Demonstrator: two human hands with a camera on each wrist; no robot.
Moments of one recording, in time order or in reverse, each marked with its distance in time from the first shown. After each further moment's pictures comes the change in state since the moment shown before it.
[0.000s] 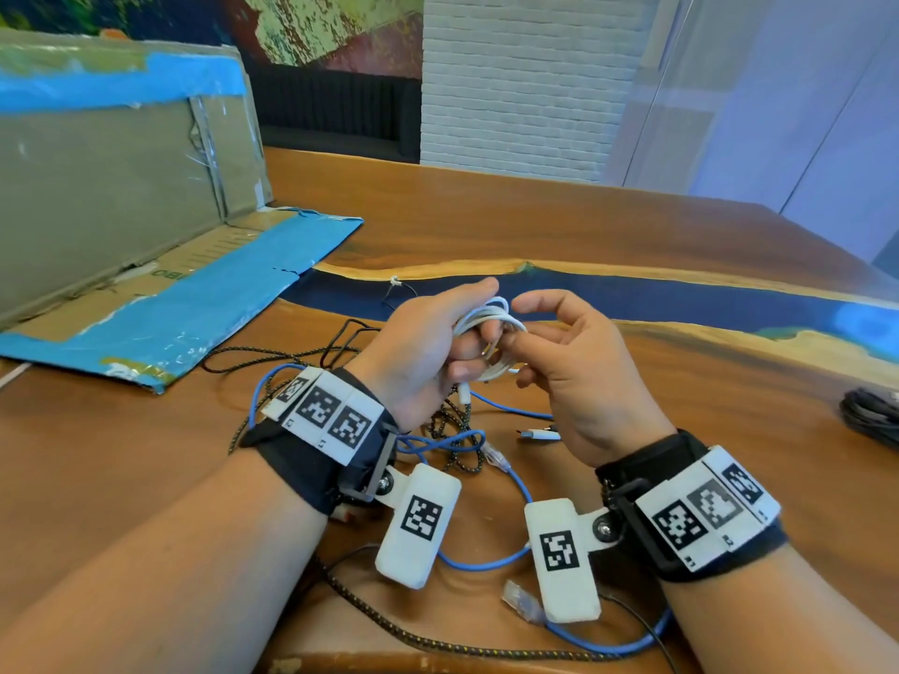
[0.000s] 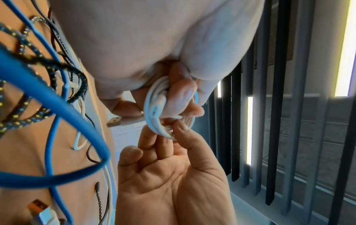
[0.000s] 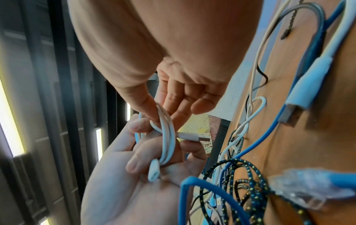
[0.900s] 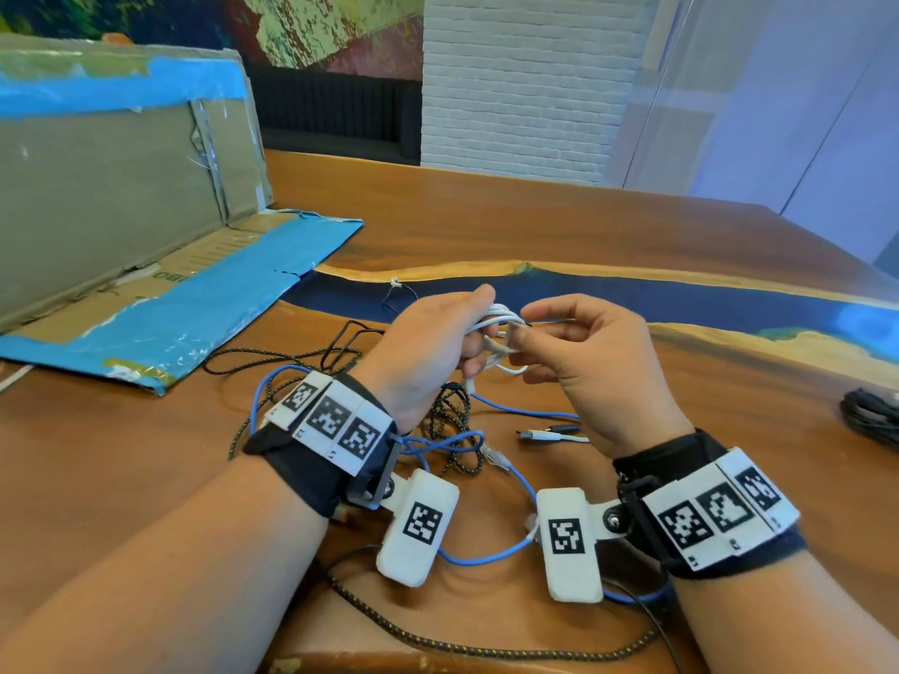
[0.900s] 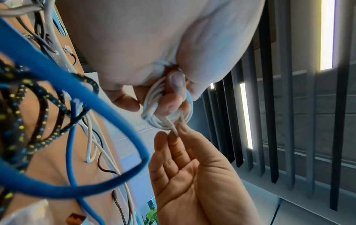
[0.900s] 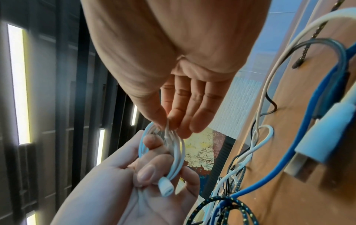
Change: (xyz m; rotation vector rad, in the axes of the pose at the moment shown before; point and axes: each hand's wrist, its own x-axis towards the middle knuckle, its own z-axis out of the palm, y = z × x) left_hand 0.005 -0.007 0.000 0.234 0.066 0.141; right_hand -0.001 -0.007 -0.011 -0.191 0.097 -0.037
